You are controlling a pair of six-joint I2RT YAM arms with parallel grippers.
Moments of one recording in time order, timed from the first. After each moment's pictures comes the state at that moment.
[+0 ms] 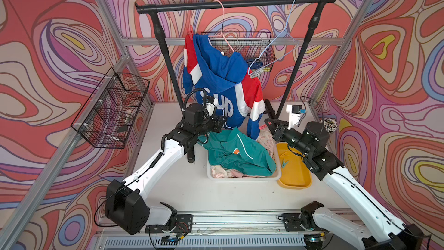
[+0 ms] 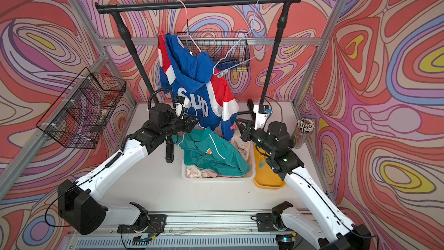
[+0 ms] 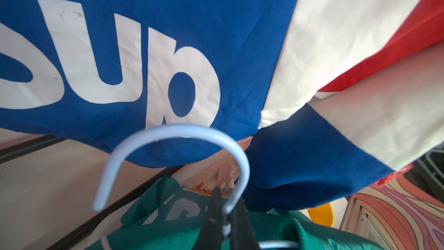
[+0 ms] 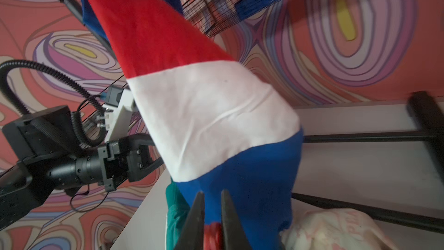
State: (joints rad) left arm -0.47 1.36 1.20 -0.21 0.32 -0.40; right arm 0.35 0.90 0.86 -0.05 -0.20 0.50
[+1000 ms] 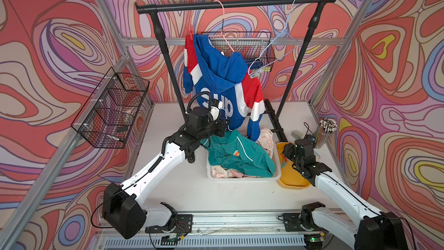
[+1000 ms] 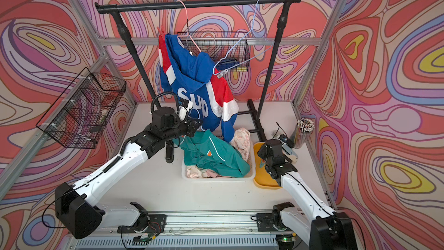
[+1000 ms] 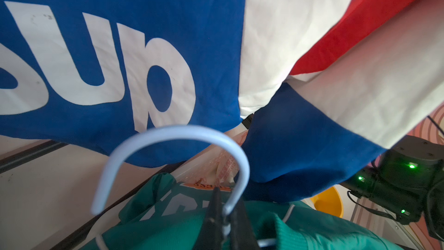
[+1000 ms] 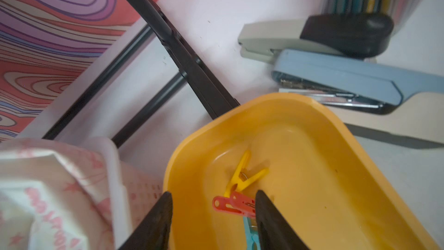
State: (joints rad) left arm -0.55 1.33 1.18 -0.23 0.24 -0.35; right arm 0.19 0.98 0.56 -0.21 0.22 0.66
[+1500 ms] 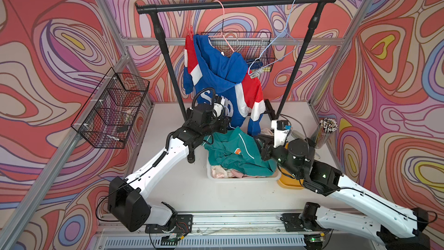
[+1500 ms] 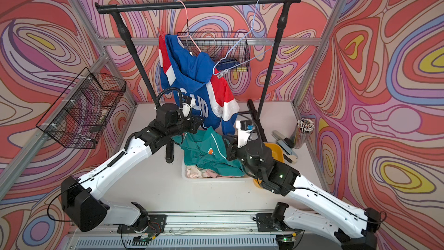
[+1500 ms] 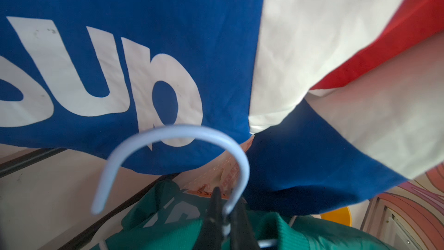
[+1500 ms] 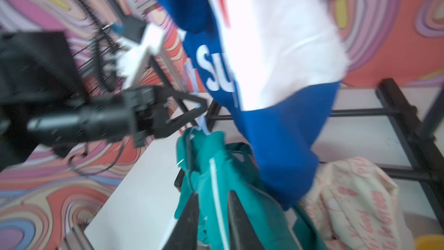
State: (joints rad) left arm -0.56 1.43 1.30 -0.28 0.17 -0.35; right arm 1.05 0.94 0.96 -0.24 0.38 0.42
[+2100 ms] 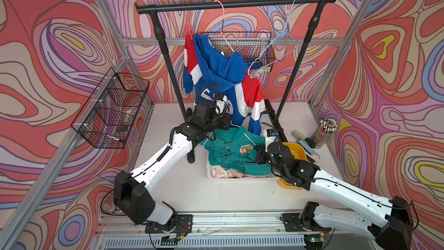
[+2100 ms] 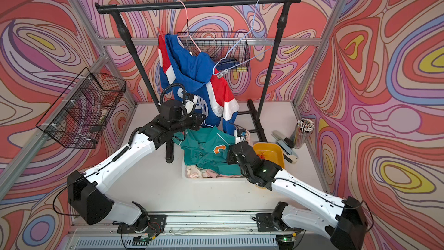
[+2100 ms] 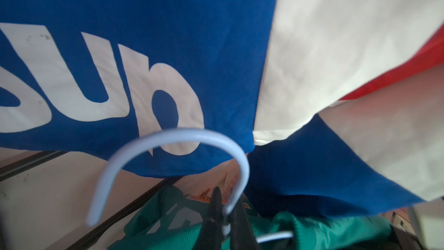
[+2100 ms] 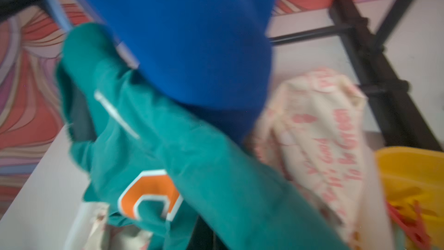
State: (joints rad) left arm -0.59 1.47 1.37 -0.34 0.16 -0.34; right arm 0.72 1.02 0.76 -0.29 0.30 0.55
